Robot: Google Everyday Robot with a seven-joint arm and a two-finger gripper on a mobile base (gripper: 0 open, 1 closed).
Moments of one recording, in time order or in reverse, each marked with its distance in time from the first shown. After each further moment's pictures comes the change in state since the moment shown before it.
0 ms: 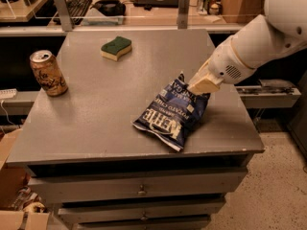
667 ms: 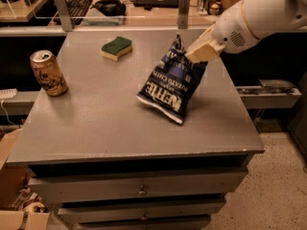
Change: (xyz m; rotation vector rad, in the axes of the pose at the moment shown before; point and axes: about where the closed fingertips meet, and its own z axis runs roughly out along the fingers) arm -0.055 -0.046 -0.041 0.088 -0.169 0.004
